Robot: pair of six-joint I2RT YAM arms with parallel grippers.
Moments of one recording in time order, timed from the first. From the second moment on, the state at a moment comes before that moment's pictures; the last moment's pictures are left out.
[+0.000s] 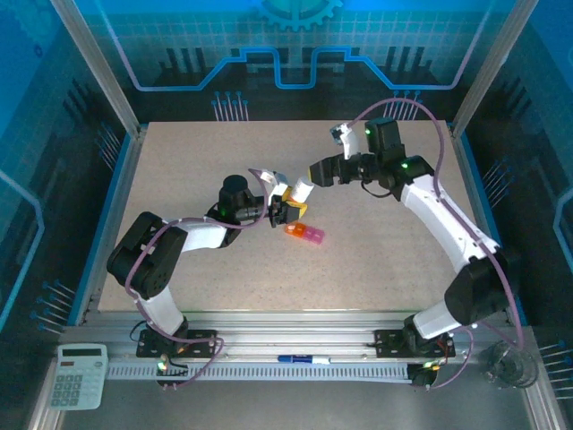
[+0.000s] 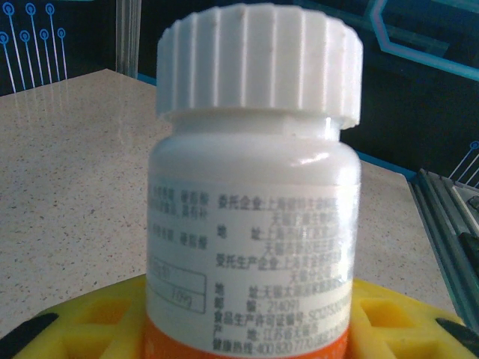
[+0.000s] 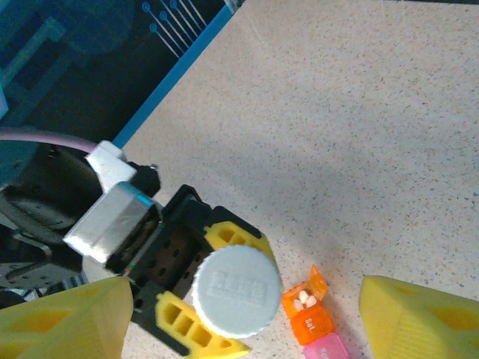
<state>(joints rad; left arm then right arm) -0.43 1.73 0.78 0.79 0.80 -0.12 0.35 1.52 1.41 -0.56 -0.61 0.13</state>
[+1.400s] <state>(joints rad) -0.43 1.73 0.78 0.74 0.80 -0.11 0.44 1.63 1.43 -0.62 -0.56 0.25</state>
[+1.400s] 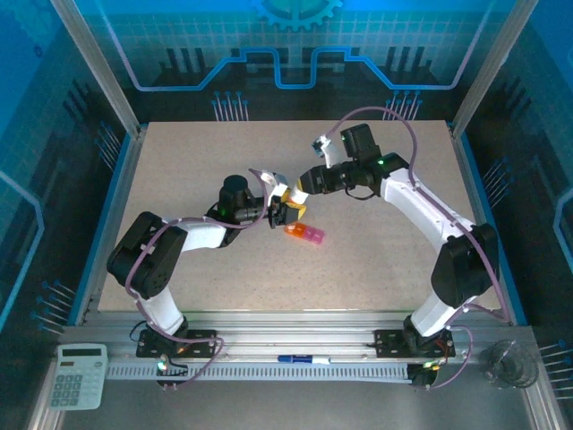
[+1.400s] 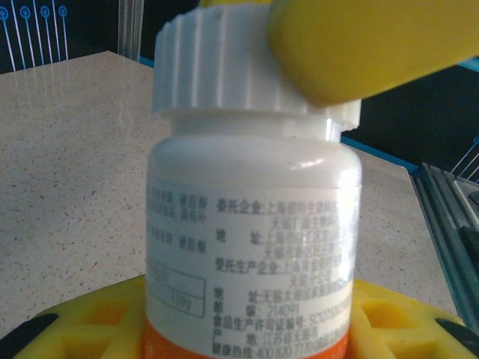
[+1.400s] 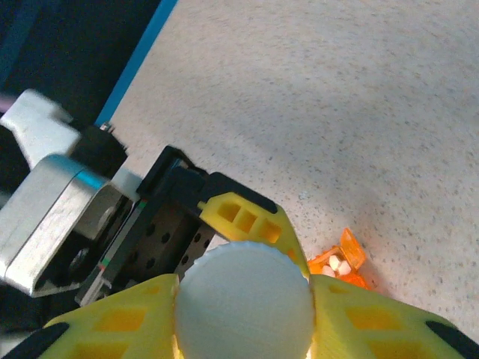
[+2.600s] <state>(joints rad) -0.43 1.73 0.80 0.78 0.80 -0.11 0.35 1.52 1.47 -0.67 -0.51 0.29</state>
